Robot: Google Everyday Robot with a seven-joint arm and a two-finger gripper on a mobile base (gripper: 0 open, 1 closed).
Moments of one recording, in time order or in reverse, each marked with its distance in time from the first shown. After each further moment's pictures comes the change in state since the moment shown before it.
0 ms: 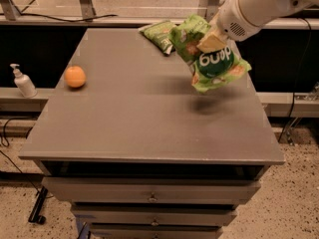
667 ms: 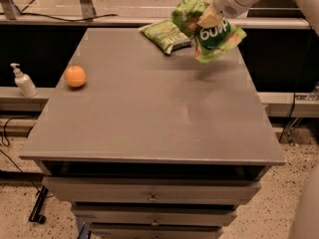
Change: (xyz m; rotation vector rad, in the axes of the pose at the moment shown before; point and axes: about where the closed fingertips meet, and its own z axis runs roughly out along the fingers) arm -0.015 -0.104 0.046 0.138 -0.024 -0.190
